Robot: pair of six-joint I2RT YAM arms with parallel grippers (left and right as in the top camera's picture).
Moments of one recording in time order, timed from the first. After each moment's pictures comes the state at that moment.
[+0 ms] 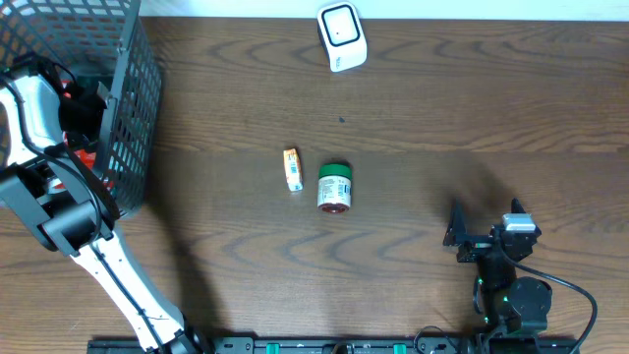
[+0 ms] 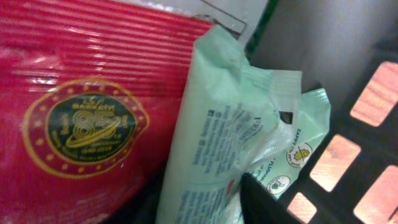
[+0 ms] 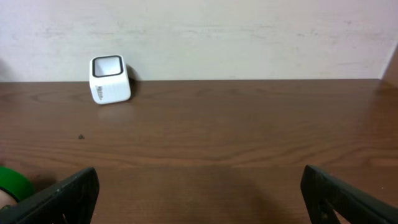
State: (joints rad) left arm 0.51 2.40 2.09 -1.30 0.31 0.20; right arm 0.01 0.02 0.01 -0.07 0.00 0.04
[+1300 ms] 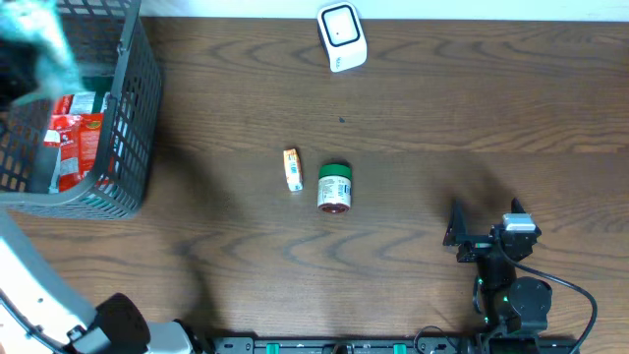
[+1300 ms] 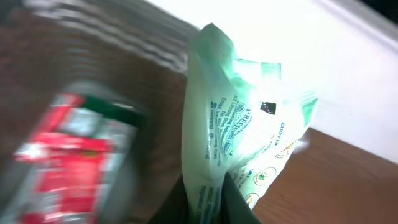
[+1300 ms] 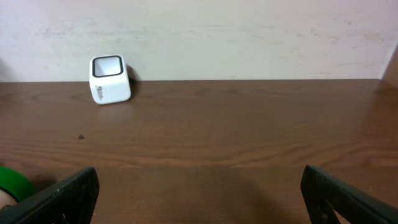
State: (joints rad) left arm 0.58 1.60 2.09 -1.20 0.59 -0.05; right arm 0.01 0.02 0.01 -0.07 0.00 0.04
